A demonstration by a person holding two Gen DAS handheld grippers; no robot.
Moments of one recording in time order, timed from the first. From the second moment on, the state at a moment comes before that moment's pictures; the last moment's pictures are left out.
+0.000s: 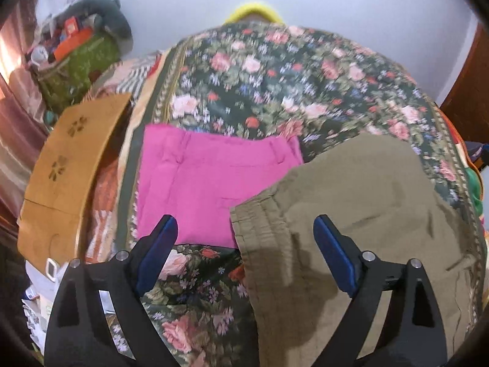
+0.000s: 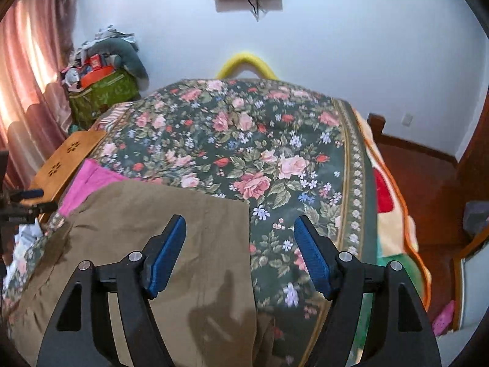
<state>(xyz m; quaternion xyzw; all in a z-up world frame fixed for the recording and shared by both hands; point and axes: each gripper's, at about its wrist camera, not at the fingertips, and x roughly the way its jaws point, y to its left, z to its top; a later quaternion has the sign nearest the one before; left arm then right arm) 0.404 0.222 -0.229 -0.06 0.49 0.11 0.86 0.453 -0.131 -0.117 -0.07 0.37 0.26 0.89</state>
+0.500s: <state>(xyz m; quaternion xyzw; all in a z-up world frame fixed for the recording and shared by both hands) 0.441 0.247 -0.286 -0.12 0.53 0.07 0.84 0.541 -0.070 -0.212 -0.08 0.48 0.26 0.83</state>
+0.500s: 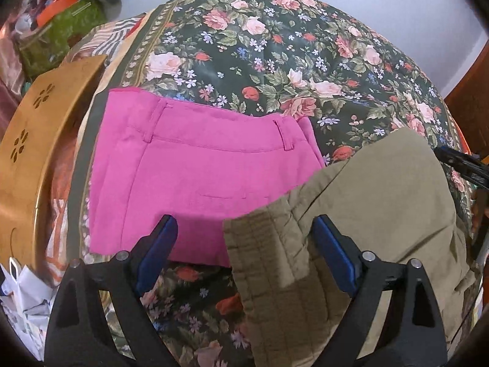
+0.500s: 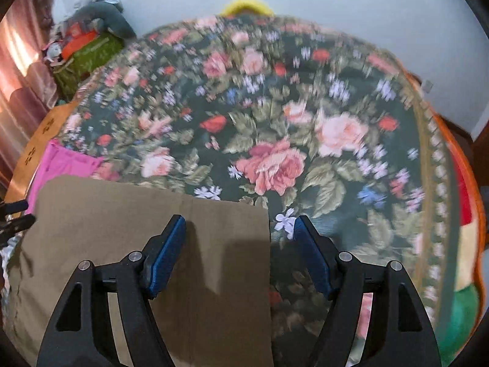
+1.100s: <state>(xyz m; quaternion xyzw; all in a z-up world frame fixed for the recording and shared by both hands) 0.438 0.222 -0.272 -0.11 0.53 0.03 0.84 0.521 -0.073 -0.202 -0.06 0.46 0.27 0.85</state>
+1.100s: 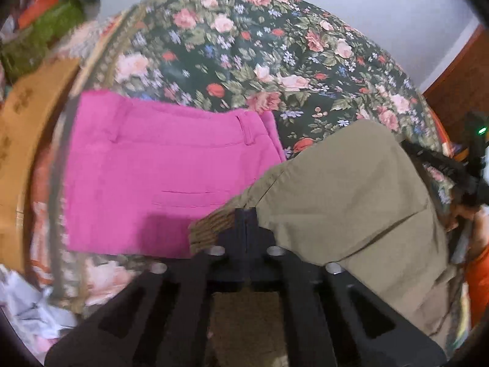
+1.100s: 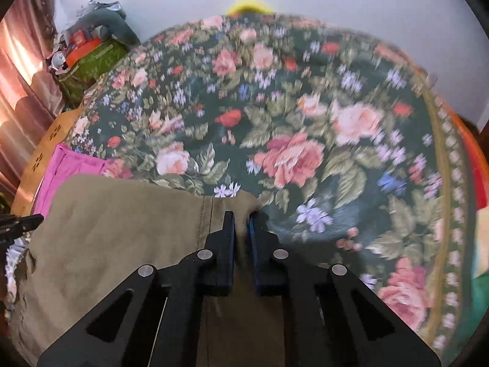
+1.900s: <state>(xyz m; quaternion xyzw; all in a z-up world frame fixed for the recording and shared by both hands) 0.472 0.227 -0.300 -0.20 0.54 -0.01 0.82 0.524 -0.096 -0.222 -0.09 0.46 0.25 0.85</state>
